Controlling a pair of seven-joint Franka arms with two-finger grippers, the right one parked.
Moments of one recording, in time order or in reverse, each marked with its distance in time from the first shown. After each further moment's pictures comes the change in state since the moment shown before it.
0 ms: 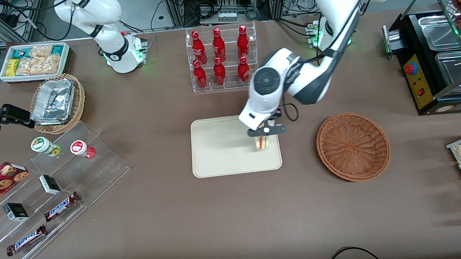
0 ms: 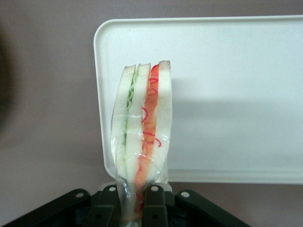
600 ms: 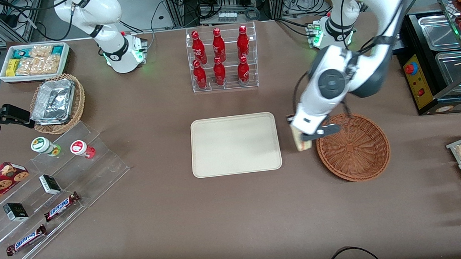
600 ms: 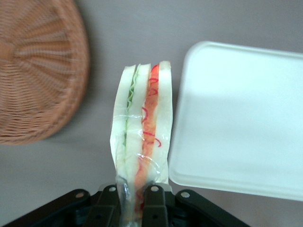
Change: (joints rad) arm 0.209 -0.193 0.000 -0.205 -0.113 0.000 0.157
